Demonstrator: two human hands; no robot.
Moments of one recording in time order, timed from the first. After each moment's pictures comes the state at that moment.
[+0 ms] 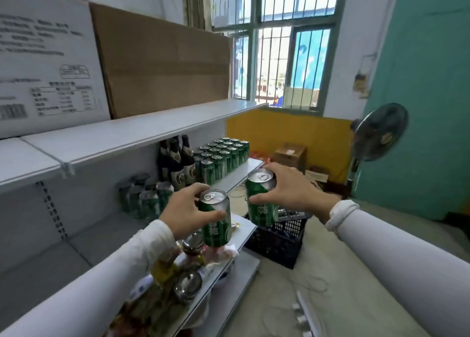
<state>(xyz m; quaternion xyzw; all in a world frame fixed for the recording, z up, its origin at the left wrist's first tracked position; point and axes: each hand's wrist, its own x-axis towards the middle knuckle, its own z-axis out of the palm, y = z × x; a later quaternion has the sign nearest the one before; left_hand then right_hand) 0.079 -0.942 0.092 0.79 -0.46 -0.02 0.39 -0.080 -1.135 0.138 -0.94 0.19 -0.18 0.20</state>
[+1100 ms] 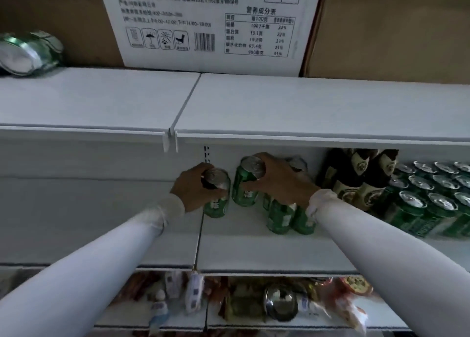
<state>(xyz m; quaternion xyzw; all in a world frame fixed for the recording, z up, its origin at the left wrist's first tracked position) 0.299 -0.822 -0.002 0.91 0.02 0.06 0.40 0.354 -1.043 0.033 -0.91 -0.22 0.06 0.35</state>
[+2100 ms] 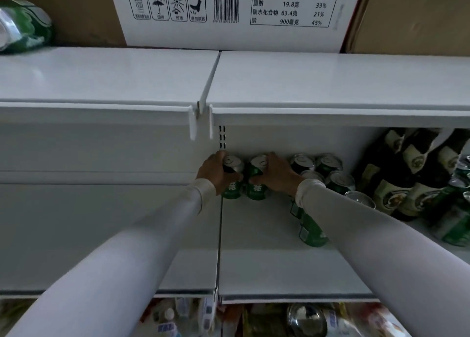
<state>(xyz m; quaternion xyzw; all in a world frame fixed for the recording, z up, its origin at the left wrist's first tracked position) 0.405 -0.798 -0.054 0.93 0.06 0.07 0.36 0.445 -0.975 -0.043 -0.92 -0.15 0.08 0.35</state>
